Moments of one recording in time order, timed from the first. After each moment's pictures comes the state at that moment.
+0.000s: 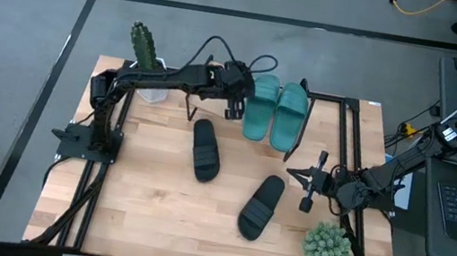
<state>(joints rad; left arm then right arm) 0.34 1.88 1.70 -0.66 -0.34 0.37 0.65 0.77 0.32 0.08 0.92 0.10</state>
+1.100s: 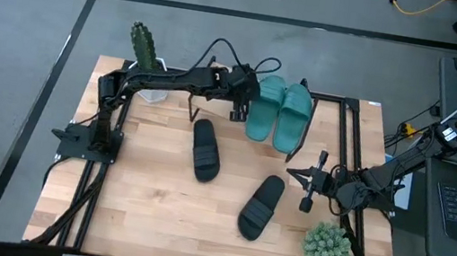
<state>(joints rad) 0.35 1.95 1.70 -0.55 -0.24 0.43 0.65 0.77 0.32 0.09 0.92 0.10</state>
